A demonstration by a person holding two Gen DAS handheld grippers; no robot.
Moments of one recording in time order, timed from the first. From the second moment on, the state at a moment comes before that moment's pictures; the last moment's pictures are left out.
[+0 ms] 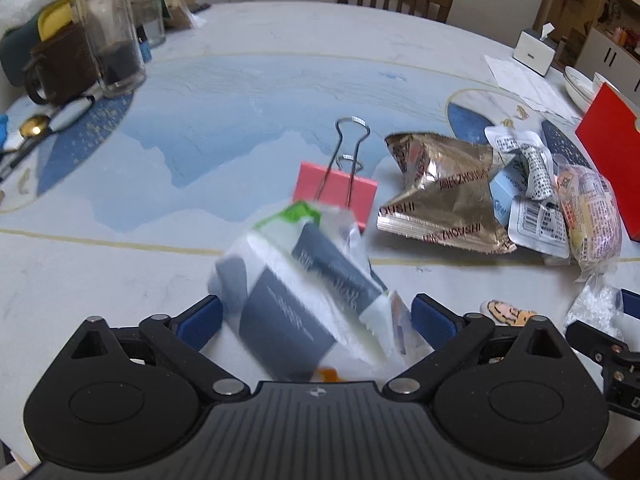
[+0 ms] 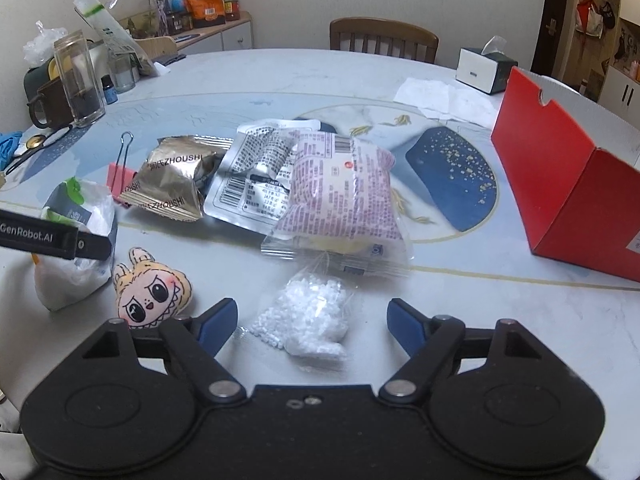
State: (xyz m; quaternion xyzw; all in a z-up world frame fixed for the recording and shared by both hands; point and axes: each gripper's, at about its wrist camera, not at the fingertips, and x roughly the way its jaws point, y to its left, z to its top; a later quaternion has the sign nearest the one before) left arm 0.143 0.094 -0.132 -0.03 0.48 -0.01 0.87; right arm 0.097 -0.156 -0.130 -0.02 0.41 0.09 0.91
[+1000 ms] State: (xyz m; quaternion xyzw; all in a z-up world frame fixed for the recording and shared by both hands) left arm 0.126 0.103 -0.118 0.00 0.45 -0.11 0.89; right arm 0.090 -0.170 -0.116 -0.01 0.42 0.06 0.90
